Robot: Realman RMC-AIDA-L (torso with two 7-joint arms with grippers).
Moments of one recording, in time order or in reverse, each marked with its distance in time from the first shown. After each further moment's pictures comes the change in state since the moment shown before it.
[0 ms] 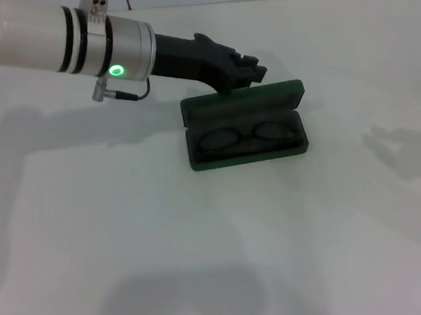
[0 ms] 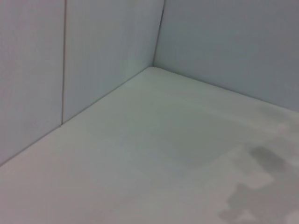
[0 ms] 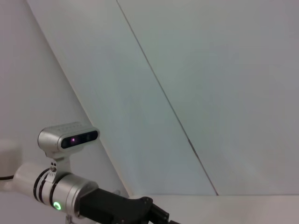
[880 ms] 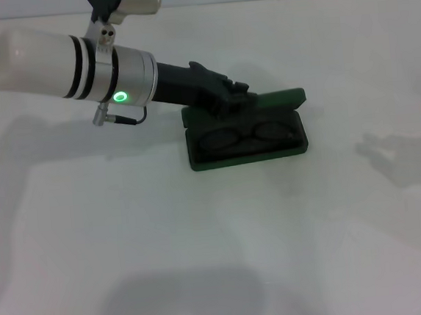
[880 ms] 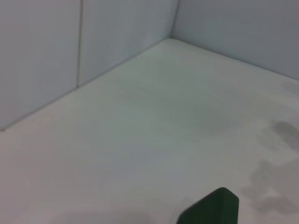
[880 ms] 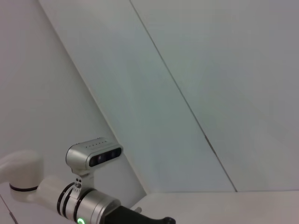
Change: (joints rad) left arm 0.028 -0.031 0.009 -0.015 0.068 -0.064 -0.021; right arm 0.008 0.000 0.000 0.031 0.000 -0.048 -0.005
